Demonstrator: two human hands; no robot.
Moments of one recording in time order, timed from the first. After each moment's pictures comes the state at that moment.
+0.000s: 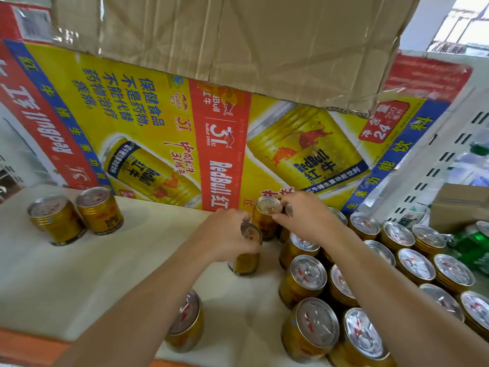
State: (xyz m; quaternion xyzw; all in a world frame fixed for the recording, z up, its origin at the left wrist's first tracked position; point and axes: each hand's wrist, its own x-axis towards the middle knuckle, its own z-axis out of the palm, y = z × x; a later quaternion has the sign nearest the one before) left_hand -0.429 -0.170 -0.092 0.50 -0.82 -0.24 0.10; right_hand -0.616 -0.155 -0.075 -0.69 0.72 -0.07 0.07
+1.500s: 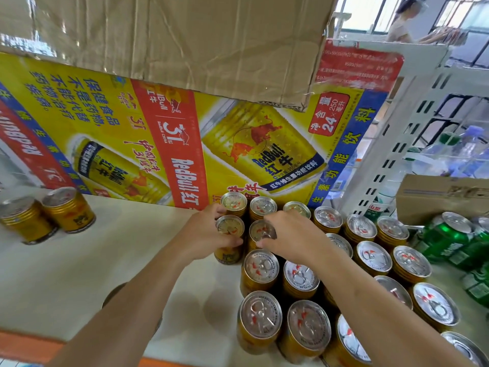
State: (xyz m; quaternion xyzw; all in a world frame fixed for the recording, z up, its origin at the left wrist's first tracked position) left_hand -0.473 -0.161 -0.116 0.56 -0.71 -0.39 0.19; right_hand -0.658 -0.102 -0.079 -0.71 0.69 -0.04 0.14
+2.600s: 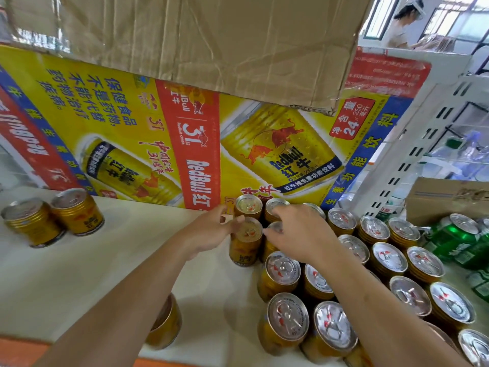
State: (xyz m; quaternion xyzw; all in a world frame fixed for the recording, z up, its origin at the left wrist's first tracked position) left_hand -0.446 -0.182 -0.113 0.53 -0.66 -0.51 0.15; right_hand -0.623 -0.103 -0.064 -0.70 0.71 -0.08 0.08
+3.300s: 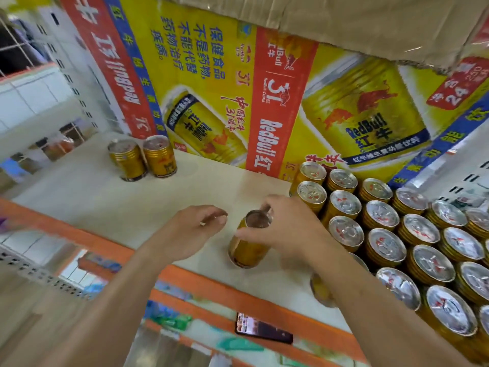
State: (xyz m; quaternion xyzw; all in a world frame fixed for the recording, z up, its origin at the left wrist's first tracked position) left_hand -0.302 -0.089 -0.121 0.56 -0.72 -0.37 0.18; right_hand -0.501 -0.077 -0.087 -0.73 0.64 -0.11 0.21
